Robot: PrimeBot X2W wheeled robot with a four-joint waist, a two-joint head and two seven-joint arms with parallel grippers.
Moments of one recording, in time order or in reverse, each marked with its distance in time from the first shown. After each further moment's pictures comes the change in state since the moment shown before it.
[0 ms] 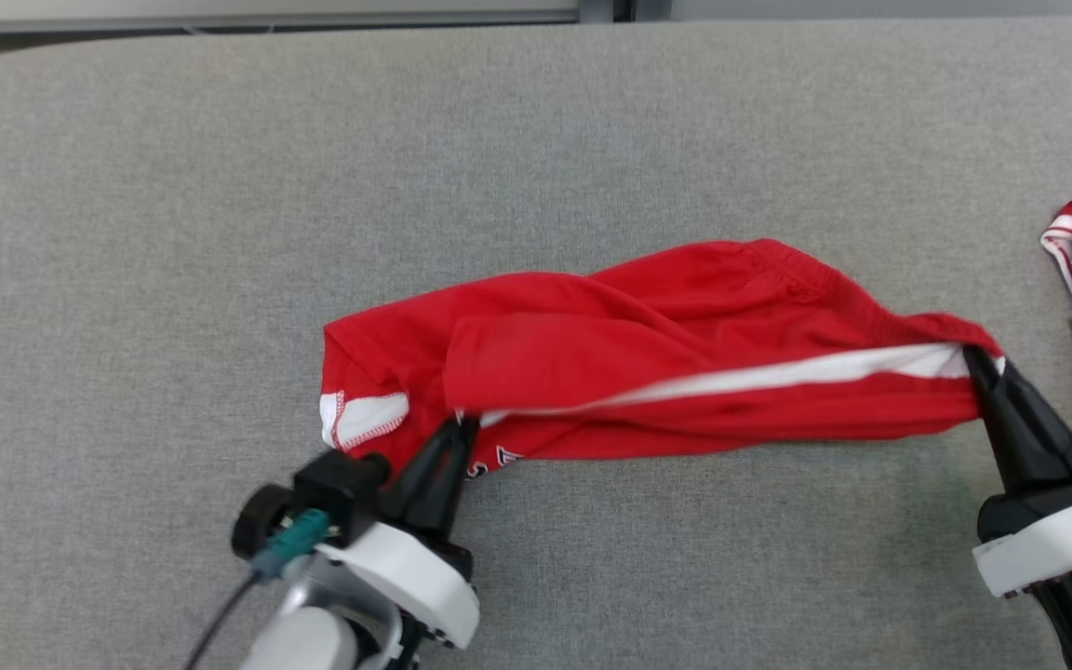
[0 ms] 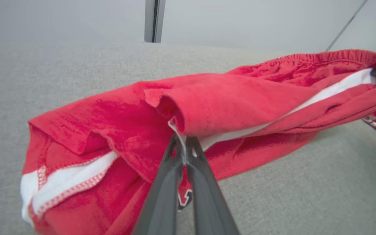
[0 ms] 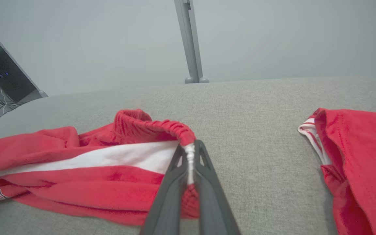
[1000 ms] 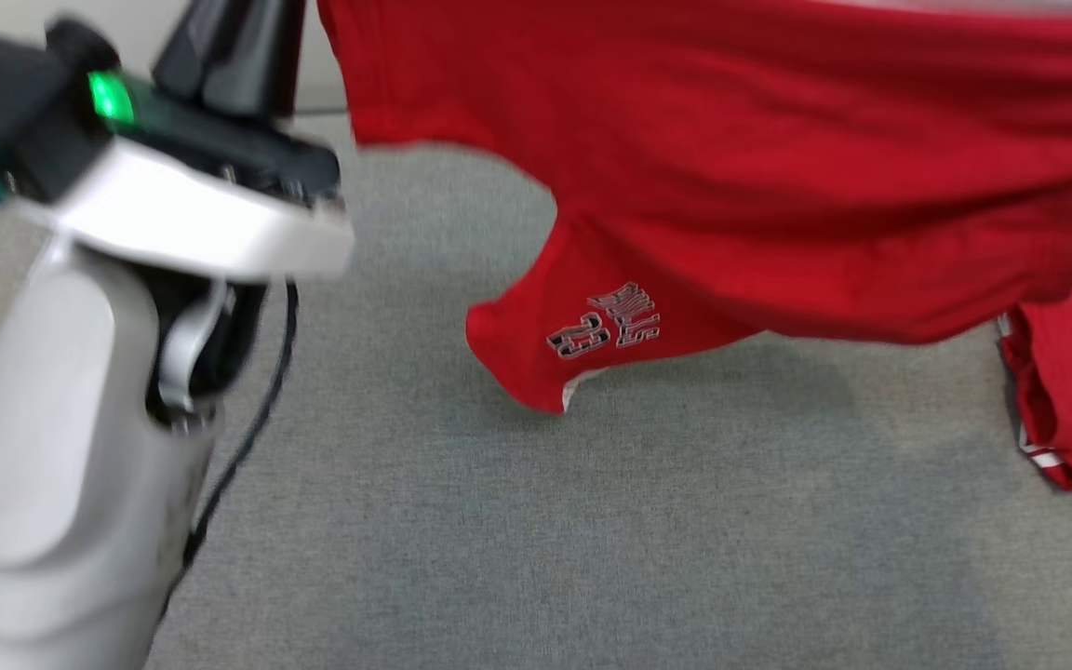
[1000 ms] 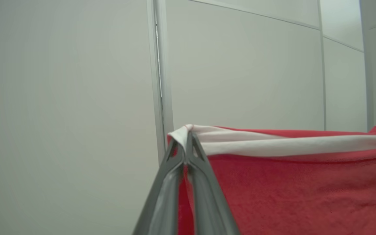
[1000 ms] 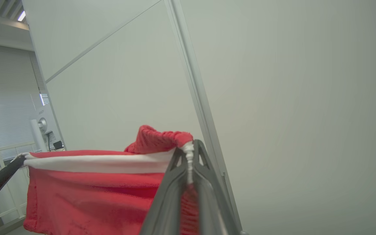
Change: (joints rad) left arm -0.488 0.095 0.190 -0.308 -0.039 0.003 0.112; right arm -0.346 0.029 -0.152 -0.255 0.265 0.001 0.138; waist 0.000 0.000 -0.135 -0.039
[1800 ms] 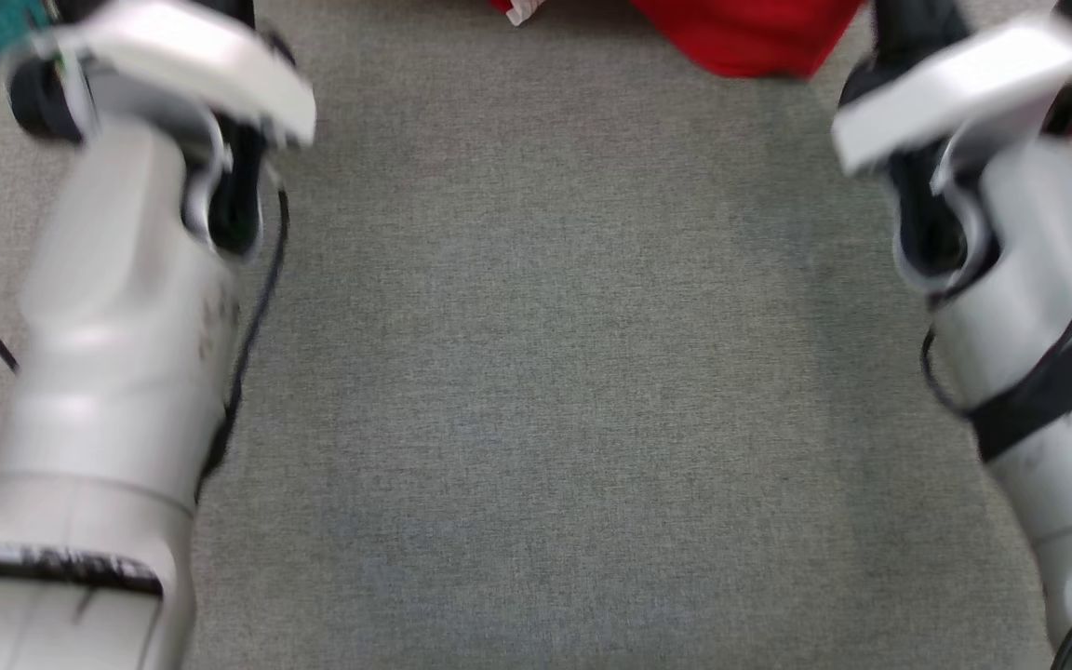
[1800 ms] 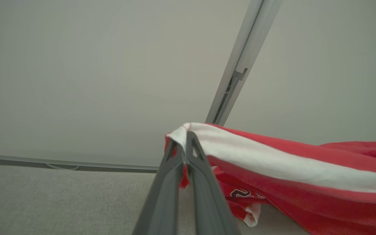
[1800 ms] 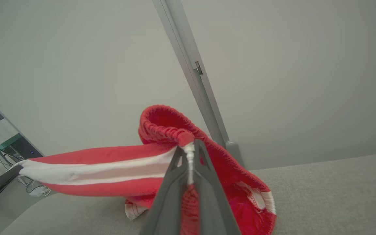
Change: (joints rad) left arm -0.475 -0.154 0.078 1.100 -0.063 -0.142 -0.287; right arm -0.632 0.162 0.404 0.955 -0.067 -0.001 -0.316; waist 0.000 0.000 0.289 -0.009
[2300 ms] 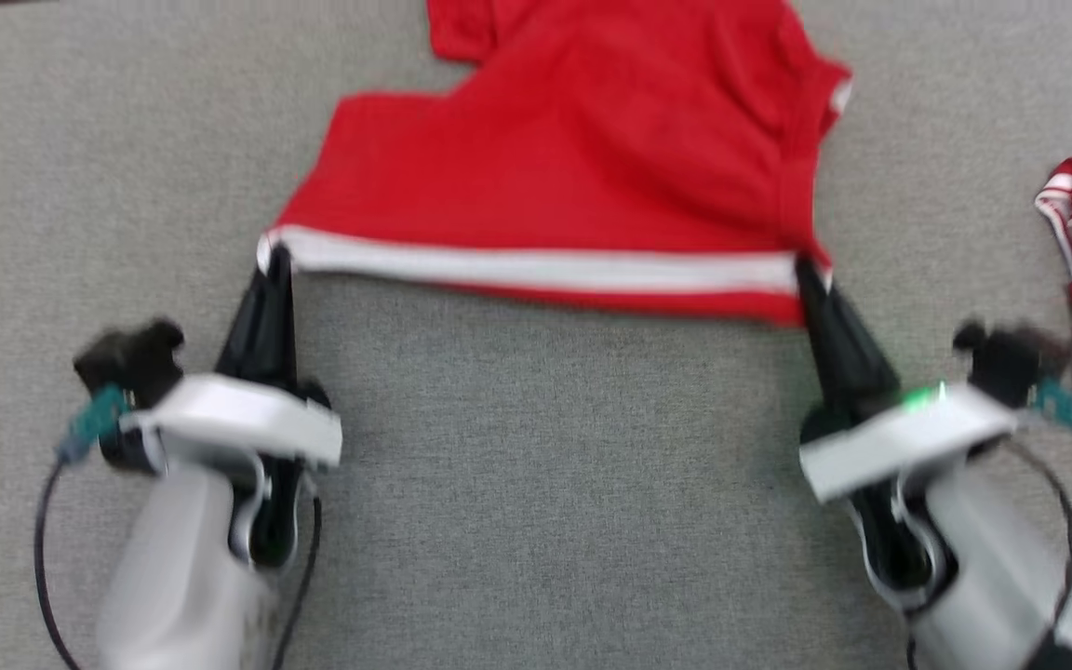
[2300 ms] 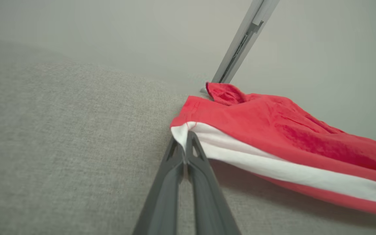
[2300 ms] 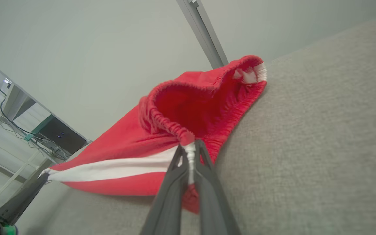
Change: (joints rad) left arm 0.664 -0.026 0.131 -0.378 0.022 -0.011 -0.001; right arm 0.570 -0.068 0.124 -0.253 0.141 0.000 -0.121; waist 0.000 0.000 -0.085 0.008
